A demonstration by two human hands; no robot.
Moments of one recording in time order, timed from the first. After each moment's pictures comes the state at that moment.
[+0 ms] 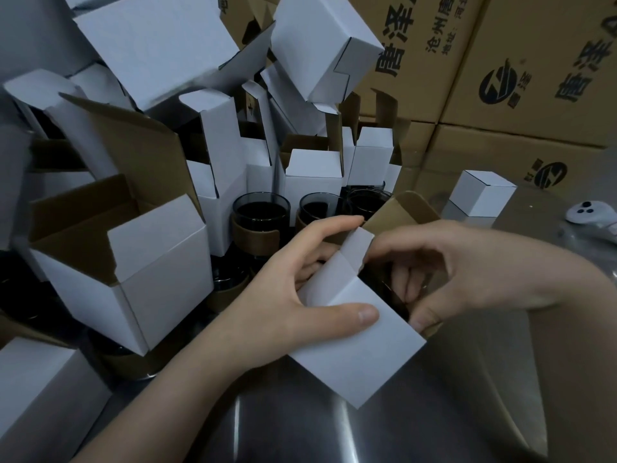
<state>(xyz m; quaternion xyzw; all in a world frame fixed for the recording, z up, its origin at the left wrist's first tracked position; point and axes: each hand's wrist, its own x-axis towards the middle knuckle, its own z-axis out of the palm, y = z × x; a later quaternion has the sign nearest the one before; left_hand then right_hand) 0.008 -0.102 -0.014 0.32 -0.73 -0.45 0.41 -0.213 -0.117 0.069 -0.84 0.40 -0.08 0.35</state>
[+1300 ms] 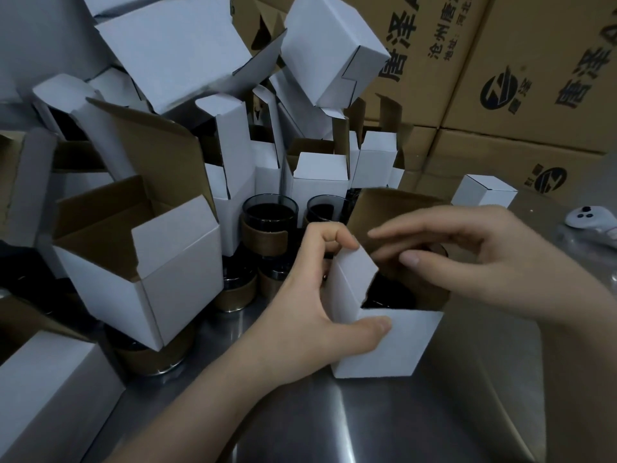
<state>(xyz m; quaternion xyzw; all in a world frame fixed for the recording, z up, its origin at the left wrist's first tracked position) -0.008 -0.102 -0.033 0.26 -0.70 -0.45 0.48 -0.209 -0.096 0.063 -0.85 0.38 -0.29 0.22</state>
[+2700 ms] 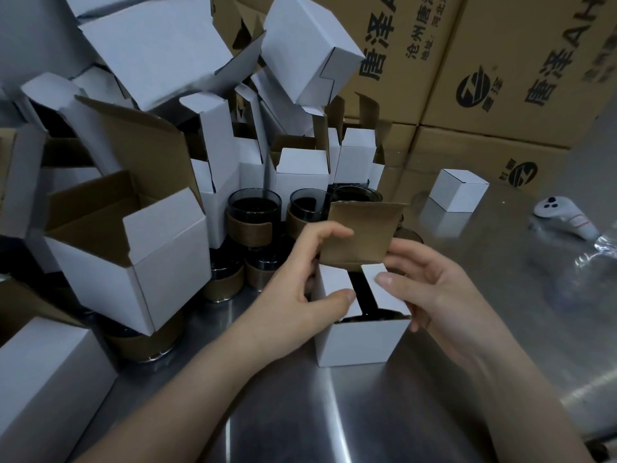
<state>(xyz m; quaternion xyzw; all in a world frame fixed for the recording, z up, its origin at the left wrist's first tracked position) -0.014 -0.100 -0.034 0.27 -0.70 -0.47 0.46 -0.211 -0.083 -0.013 -0.58 0.47 -0.47 0.46</state>
